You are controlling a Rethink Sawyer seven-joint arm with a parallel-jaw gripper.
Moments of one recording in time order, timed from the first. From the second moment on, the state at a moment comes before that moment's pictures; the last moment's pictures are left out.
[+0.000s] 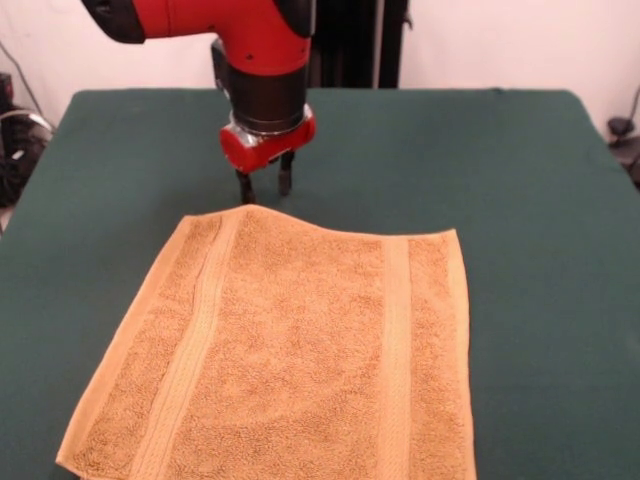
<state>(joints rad) -0.67 -0.48 0.50 1.71 -0.90 0.66 1.37</state>
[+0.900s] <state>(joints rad) -0.74 -0.69 0.56 1.76 -0.65 0.75 1.32</state>
